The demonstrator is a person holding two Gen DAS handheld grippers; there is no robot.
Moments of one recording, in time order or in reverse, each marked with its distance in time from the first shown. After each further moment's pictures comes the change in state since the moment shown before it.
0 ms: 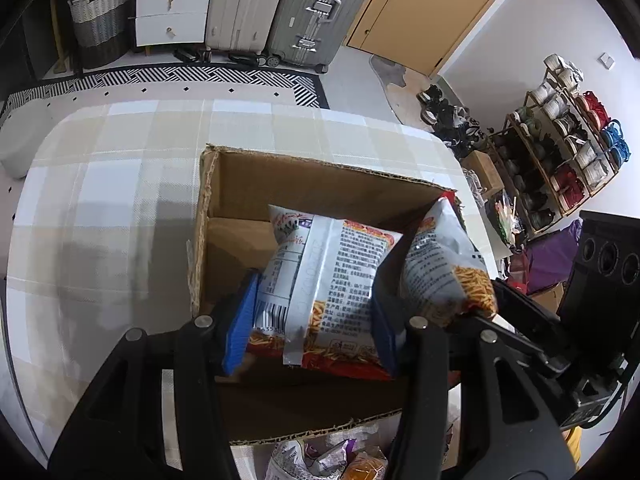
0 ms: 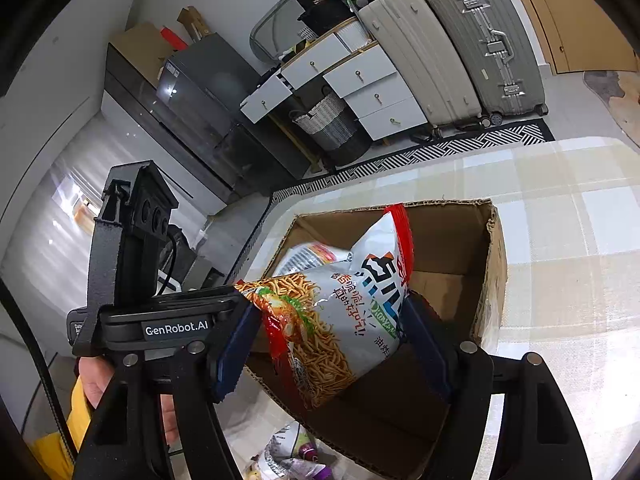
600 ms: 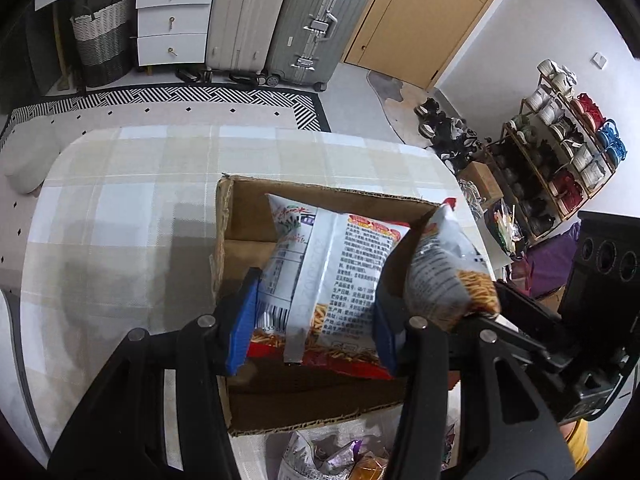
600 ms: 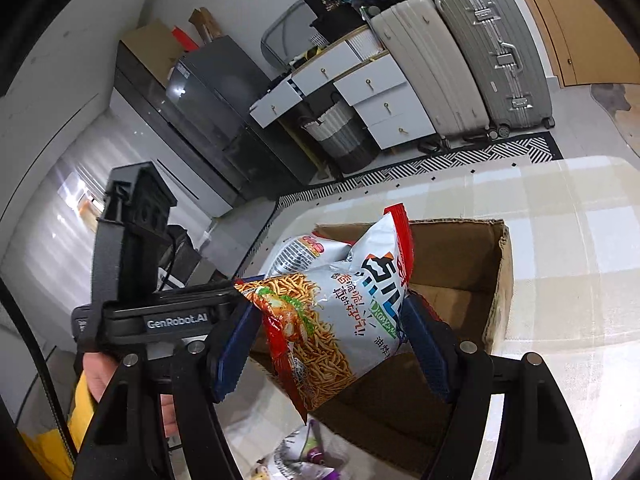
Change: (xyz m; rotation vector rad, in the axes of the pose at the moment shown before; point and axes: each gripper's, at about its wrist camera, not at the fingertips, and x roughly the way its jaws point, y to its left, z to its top) left arm -0.031 0.000 0.001 0.029 -0.065 -0.002; right arm -0.004 0.007 0.003 -0.037 -0.023 0.016
